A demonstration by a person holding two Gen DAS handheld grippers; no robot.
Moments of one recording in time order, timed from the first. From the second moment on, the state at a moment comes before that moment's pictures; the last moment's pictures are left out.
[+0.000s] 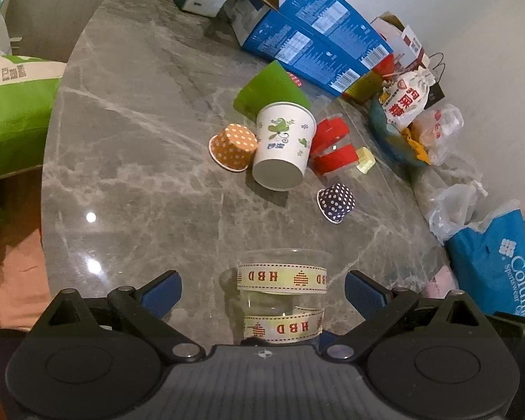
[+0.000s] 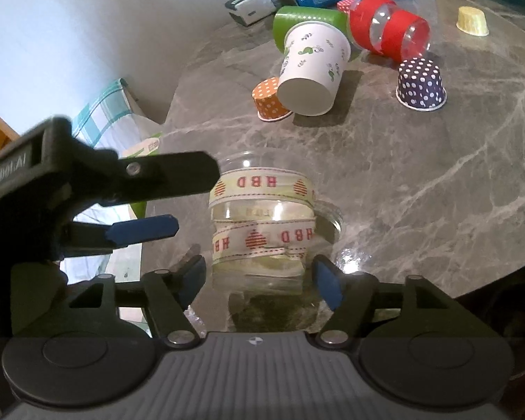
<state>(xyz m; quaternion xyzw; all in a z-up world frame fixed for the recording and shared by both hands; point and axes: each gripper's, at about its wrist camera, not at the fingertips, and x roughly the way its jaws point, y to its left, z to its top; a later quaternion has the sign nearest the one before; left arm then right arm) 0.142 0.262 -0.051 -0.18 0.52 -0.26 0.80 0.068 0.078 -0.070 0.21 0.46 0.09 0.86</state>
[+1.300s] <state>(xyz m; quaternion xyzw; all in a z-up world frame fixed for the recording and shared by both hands) 0.145 0.178 -0.057 -0.04 0.54 -0.24 0.80 0.039 0.020 -0.076 0.23 0.42 0.14 0.87</state>
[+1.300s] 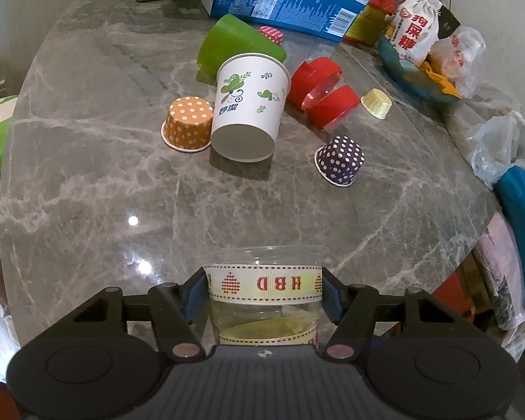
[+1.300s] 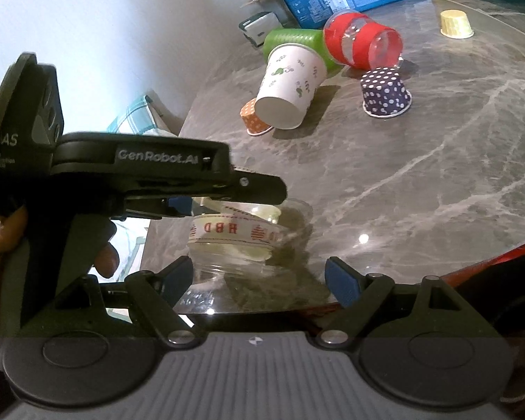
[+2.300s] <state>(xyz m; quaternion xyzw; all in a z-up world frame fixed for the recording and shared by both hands) 0.062 0.228 -0.016 -0.08 0.12 -0.24 0.96 0.016 -0.010 -0.050 0.17 0.19 -0.05 0.97</state>
